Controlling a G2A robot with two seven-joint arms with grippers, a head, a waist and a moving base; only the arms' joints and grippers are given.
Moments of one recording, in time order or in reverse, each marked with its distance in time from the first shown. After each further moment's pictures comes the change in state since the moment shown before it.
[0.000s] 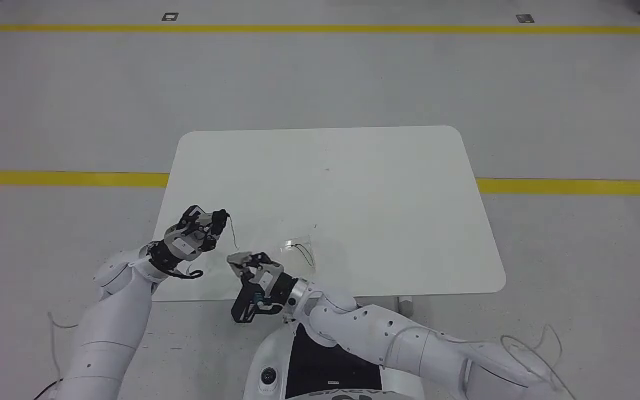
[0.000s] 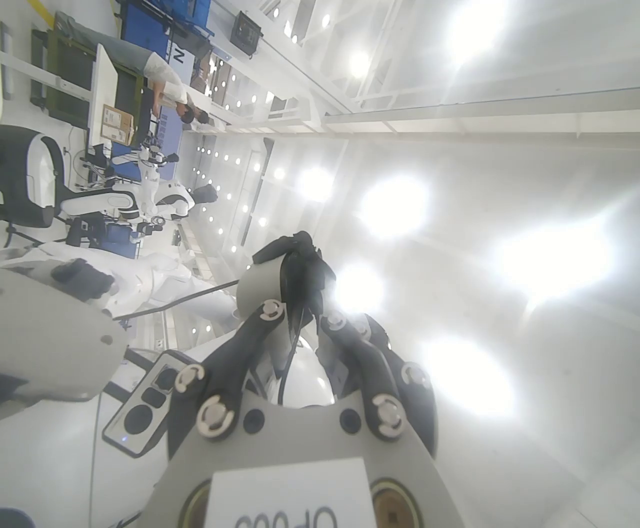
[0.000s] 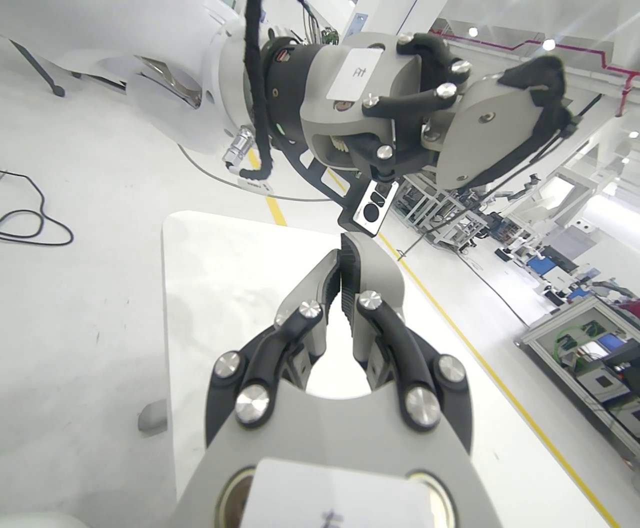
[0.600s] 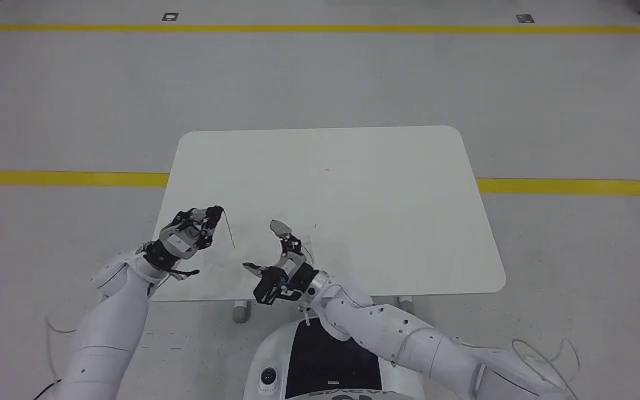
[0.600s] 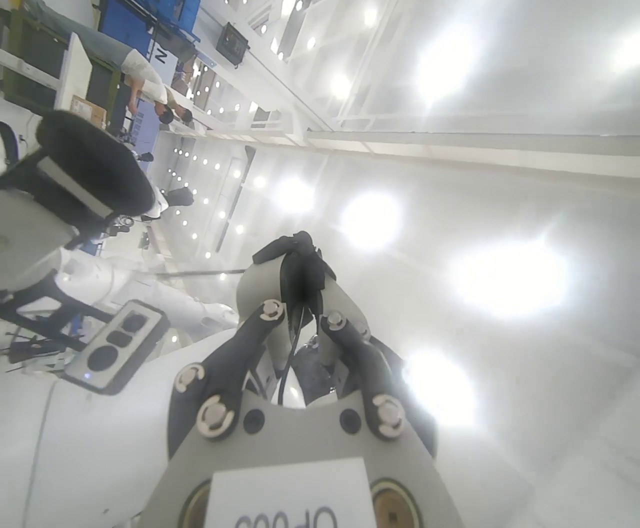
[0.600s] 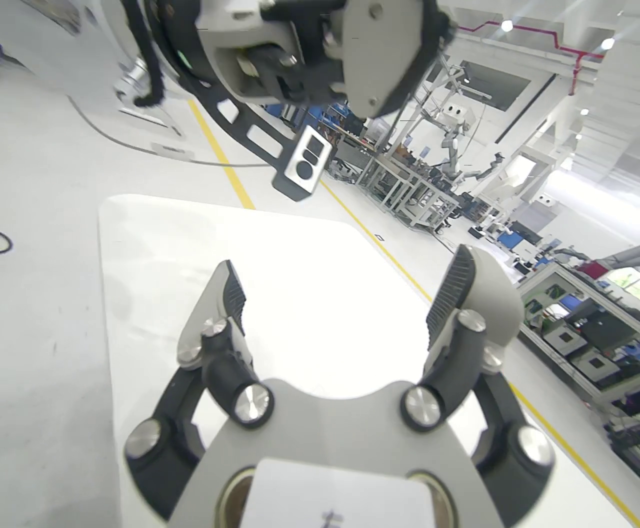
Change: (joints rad) left arm 0.038 0.007 -0.015 -0.036 -0.103 0.109 0.093; right arm -0.060 0.072 0.133 -0.022 0.000 0.040 -0.029
